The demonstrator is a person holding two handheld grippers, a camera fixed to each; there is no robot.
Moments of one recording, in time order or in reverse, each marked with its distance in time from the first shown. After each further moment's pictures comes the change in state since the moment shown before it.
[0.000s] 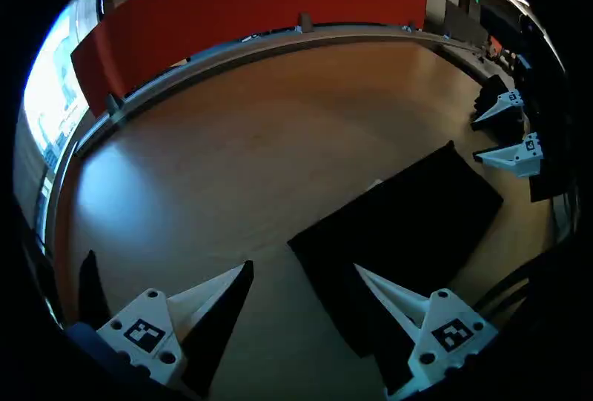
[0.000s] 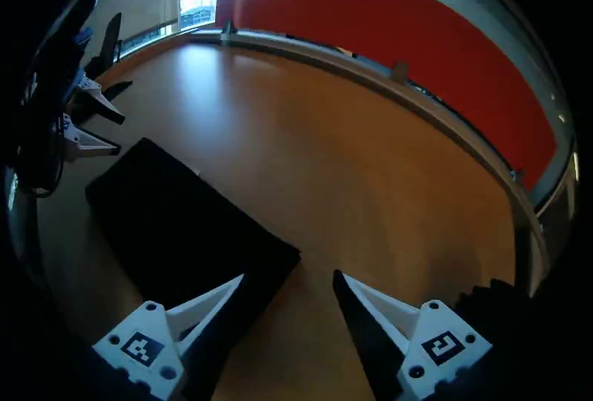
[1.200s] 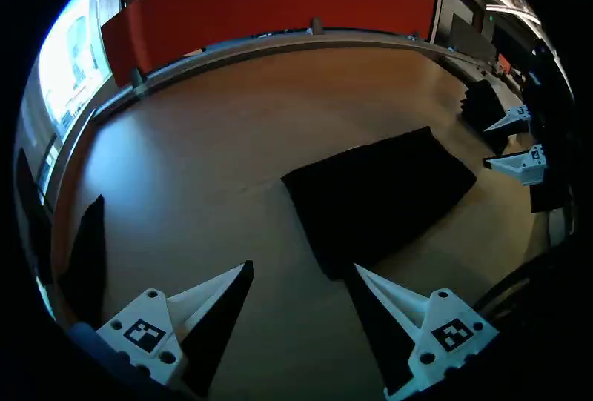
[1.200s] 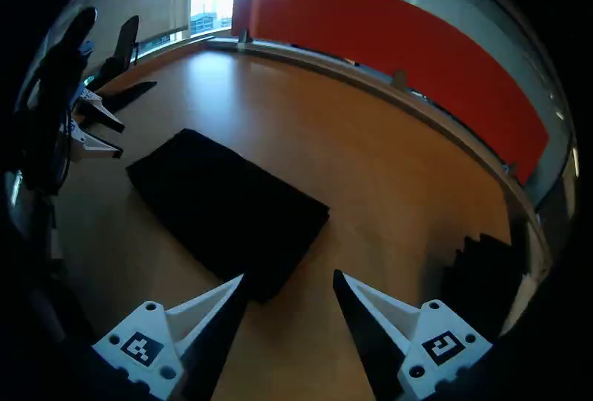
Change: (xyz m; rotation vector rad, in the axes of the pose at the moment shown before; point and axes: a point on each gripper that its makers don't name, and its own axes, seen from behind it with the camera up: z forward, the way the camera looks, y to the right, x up) left arm -0.067 0.019 -0.069 0.014 0.011 -0.097; right arm -0.037 -0.041 -0.064 0.020 0.033 -0.010
